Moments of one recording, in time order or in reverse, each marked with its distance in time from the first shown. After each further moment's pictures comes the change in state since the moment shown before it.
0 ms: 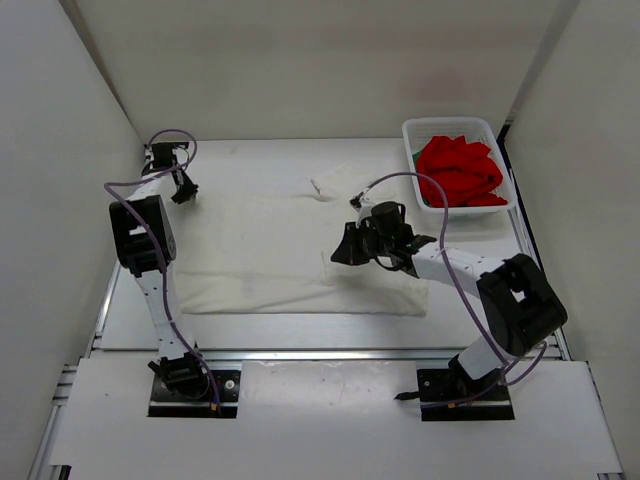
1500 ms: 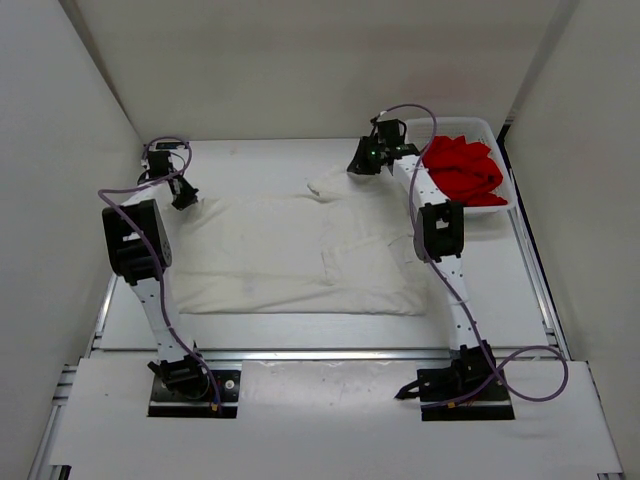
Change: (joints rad) left arm 0.016 -0.116 -0.185 0.095 0.106 -0.119; right arm -0.338 1.251 1.815 -0.661 0.083 -0.018
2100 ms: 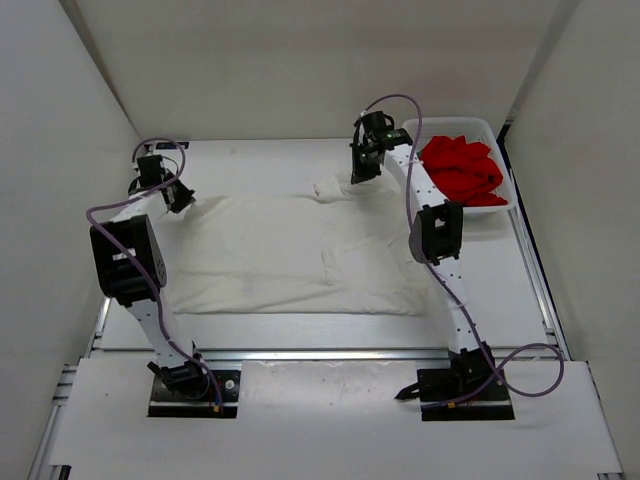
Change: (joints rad) left arm 0.017 -0.206 -0.200 0.071 0.053 -0.037; right arm 0.076 -0.082 0.109 -0.409 0.169 -0.209
